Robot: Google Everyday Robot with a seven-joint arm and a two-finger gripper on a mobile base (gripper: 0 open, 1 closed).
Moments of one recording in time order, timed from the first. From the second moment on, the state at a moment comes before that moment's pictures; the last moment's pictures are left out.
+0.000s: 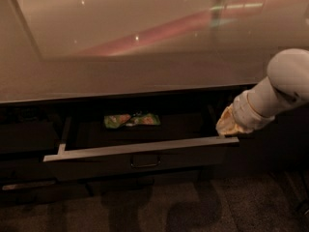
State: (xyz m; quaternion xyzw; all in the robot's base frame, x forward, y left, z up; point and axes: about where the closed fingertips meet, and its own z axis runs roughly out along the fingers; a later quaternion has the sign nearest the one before) arm 0.512 -0.221 0.743 -0.76 0.62 0.01 0.20
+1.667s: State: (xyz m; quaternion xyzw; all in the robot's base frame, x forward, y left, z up) arm 0.525 -0.159 0.698 -0.81 0.56 0.08 0.14
